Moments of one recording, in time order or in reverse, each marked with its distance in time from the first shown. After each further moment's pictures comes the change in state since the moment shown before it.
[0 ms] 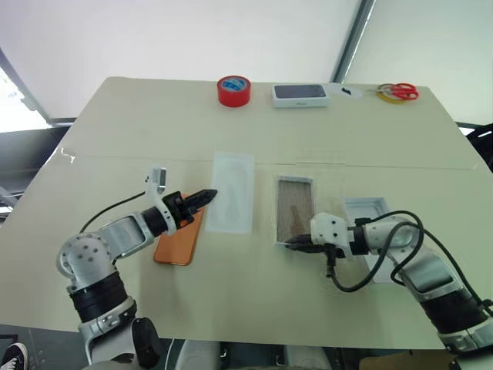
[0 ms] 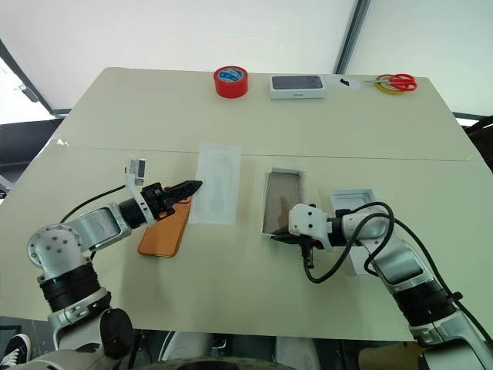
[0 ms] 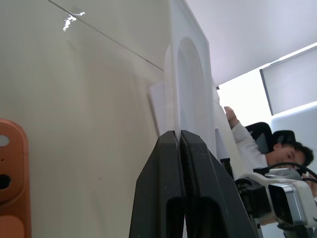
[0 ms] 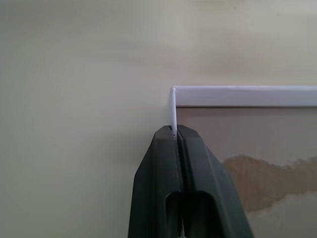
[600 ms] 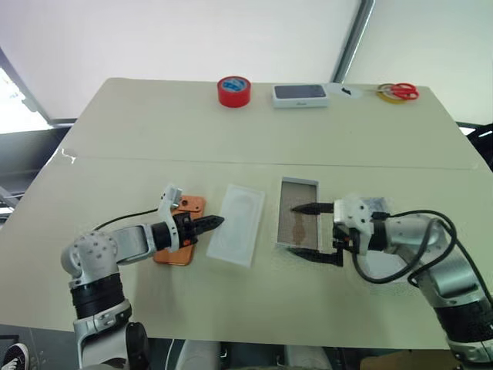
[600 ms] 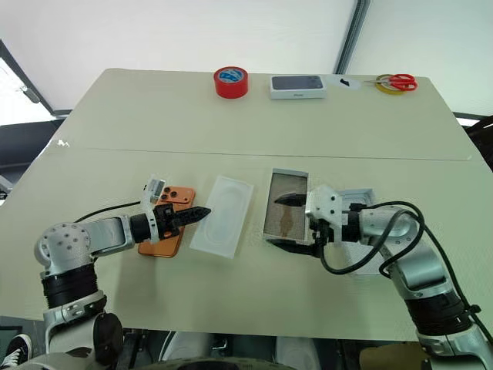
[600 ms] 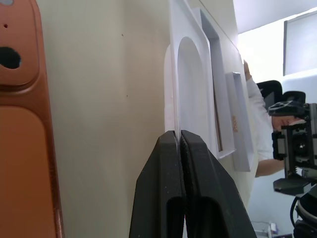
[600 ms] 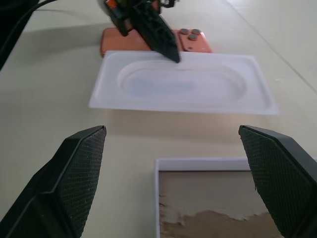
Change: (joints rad) left arm 0.027 0.071 -0.081 0.097 0.079 0.136 -0.100; right arm 0.068 0.000 -0.138 -0.150 0.209 0.079 -0.027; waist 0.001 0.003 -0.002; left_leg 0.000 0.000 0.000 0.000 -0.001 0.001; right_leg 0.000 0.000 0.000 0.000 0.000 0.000
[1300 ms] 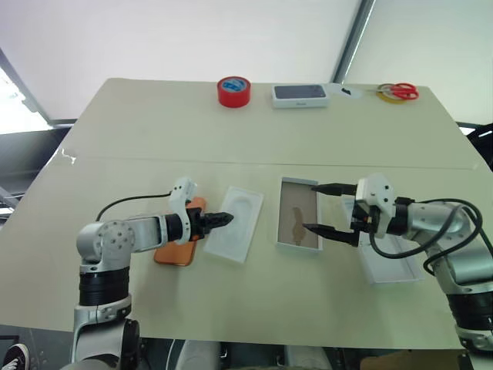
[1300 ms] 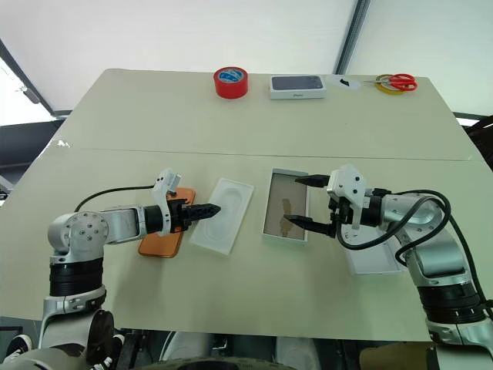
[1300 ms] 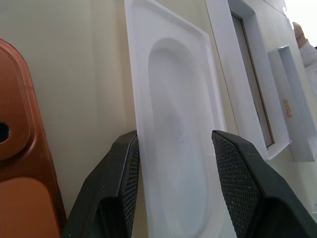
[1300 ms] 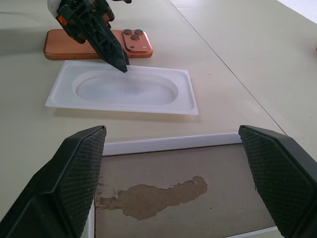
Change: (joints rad) left arm -0.032 0.098 -0.260 -0.019 0.139 -0.153 -0.016; right arm -0.048 -0.024 -0.150 0.093 0.038 0.014 -0.017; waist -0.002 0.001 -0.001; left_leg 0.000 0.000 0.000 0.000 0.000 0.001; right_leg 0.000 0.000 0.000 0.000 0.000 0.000
